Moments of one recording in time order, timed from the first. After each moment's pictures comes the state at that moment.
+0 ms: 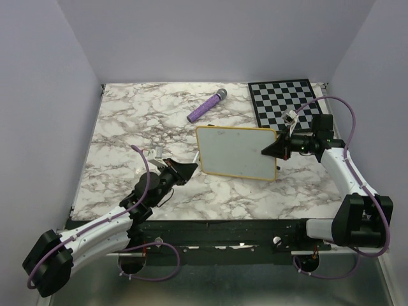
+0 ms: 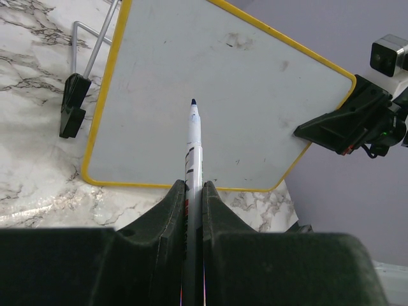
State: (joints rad) left arm -0.78 0.78 0.22 0.50 -0.17 -0.91; right arm -0.05 1.30 0.91 -0.49 -1.16 -0.43
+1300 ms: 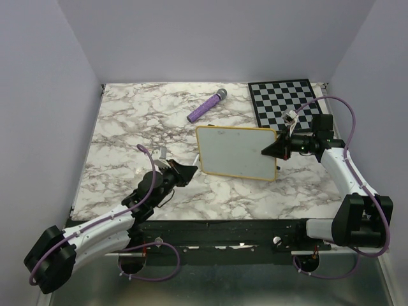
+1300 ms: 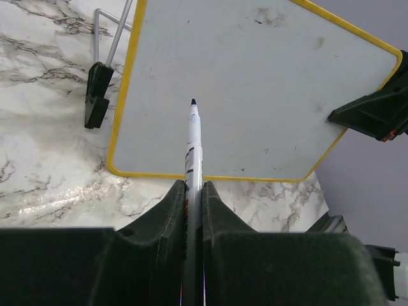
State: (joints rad) left arm -0.78 0.82 0.22 0.47 -0.17 -0.83; right arm -0.05 1.30 0.91 -0.49 -1.16 -0.43
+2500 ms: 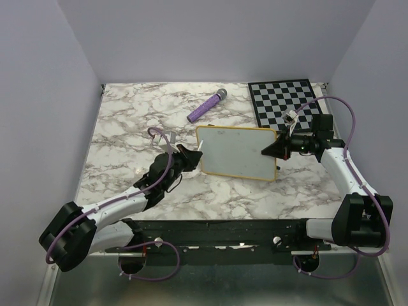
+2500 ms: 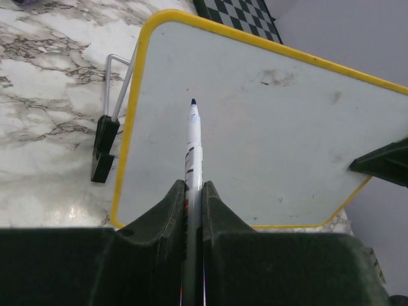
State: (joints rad) left arm -0.73 1.10 0.41 0.53 -0.19 -0.77; right arm -0.05 1.30 0.91 -0.49 -1.16 -0.42
